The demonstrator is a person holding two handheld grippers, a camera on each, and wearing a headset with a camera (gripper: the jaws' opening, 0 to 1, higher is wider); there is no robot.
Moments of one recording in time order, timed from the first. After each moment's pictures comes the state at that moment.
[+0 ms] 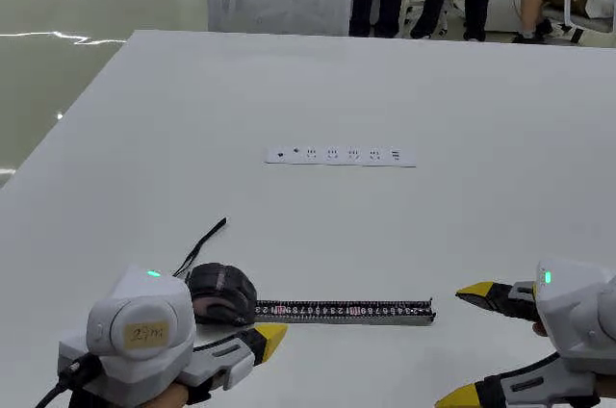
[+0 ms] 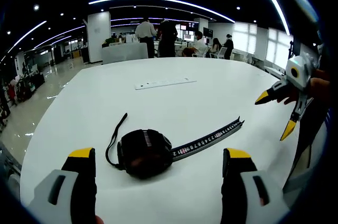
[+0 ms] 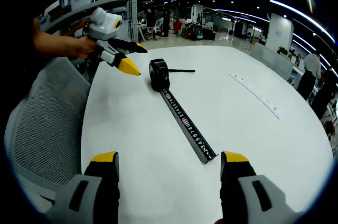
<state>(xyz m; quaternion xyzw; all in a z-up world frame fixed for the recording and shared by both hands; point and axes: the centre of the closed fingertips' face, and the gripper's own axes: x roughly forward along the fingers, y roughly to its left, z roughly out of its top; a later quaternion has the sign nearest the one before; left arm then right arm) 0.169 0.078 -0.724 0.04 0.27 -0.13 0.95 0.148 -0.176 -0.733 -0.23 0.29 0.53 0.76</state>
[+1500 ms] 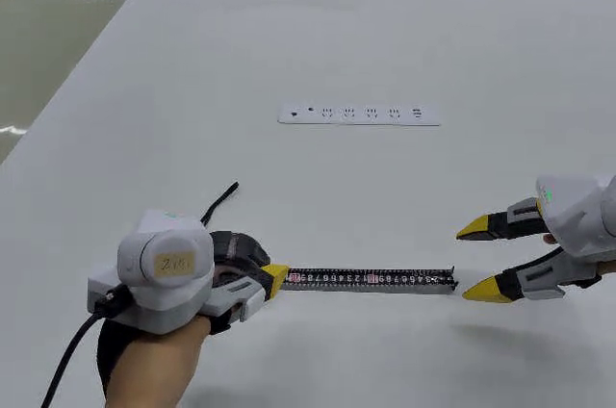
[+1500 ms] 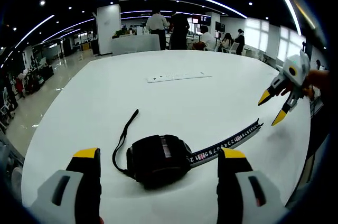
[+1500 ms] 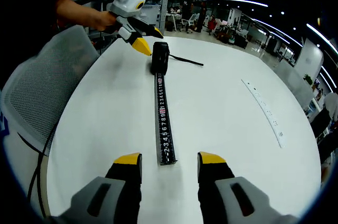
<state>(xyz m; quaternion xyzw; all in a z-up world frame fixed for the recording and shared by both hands) 0.197 0.089 -0.741 0.04 0.30 -0.09 0.95 0.213 -0.181 -0.763 -0.32 0.25 0.61 0.68</state>
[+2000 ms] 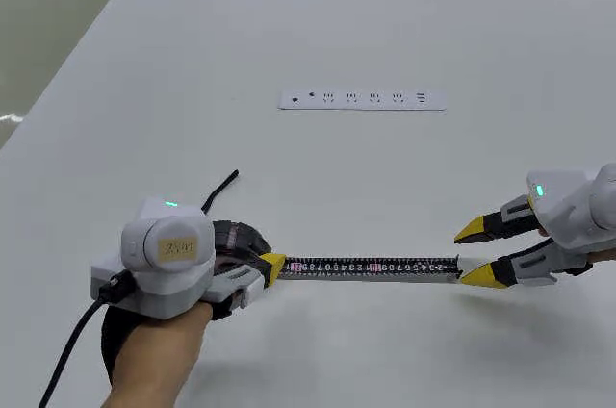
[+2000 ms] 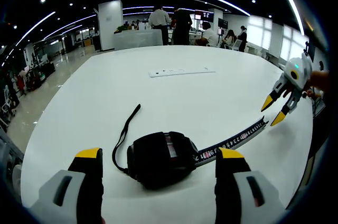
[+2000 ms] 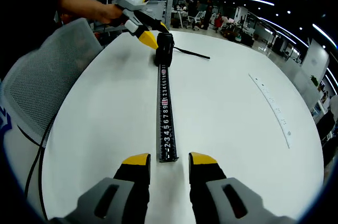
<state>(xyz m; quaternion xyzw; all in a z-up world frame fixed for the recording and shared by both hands) 0.204 0.091 -0.754 0.04 0.32 -0.08 0.94 0.215 -0.182 -0.785 -0.33 0.26 0.63 0.65</state>
